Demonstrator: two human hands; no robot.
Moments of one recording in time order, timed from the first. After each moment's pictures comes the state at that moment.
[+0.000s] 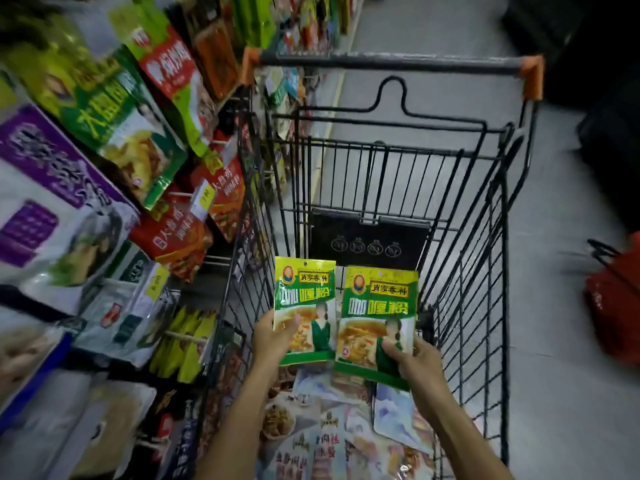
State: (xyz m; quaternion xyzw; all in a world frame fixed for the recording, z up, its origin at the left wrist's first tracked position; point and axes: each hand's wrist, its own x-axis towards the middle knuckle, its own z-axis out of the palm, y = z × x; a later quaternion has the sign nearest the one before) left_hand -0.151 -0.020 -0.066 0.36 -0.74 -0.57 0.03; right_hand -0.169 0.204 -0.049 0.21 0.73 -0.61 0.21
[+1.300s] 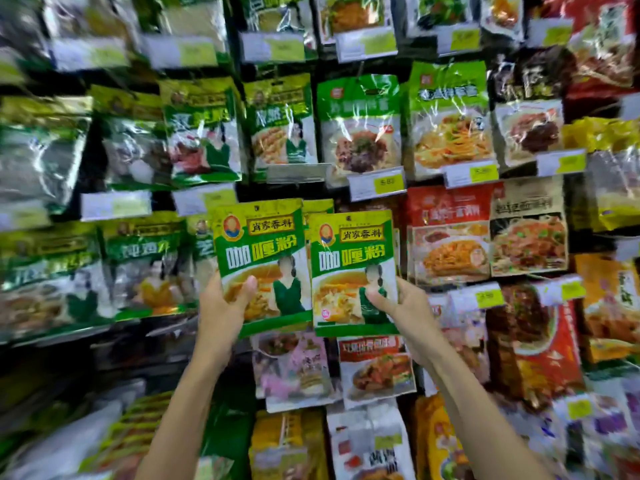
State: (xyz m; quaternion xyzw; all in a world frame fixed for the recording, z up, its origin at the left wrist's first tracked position) left_hand 0.554 -0.012 0.515 0.43 -0.59 -0.10 0.67; right_hand 0.298 -0.032 0.489 -0.60 0.39 -0.62 0.32
